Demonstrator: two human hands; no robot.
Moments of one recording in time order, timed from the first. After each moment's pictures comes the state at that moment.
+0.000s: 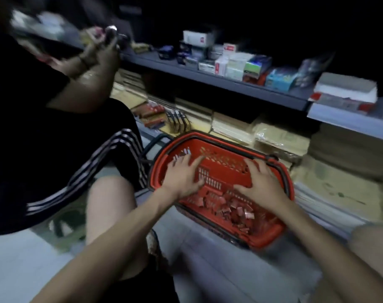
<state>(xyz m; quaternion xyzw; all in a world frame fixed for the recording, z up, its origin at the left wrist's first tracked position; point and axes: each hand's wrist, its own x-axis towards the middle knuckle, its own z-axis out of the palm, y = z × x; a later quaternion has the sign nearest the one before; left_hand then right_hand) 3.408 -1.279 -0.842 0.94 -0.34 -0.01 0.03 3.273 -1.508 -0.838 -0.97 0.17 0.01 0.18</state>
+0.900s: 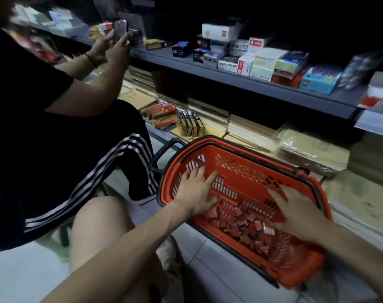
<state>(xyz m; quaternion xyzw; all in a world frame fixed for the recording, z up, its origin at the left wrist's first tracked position) 3.448 -1.280 -0.877 0.93 -0.38 -0.03 -0.02 3.292 -1.542 -0.880 -0.98 0.09 0.18 -0.01</state>
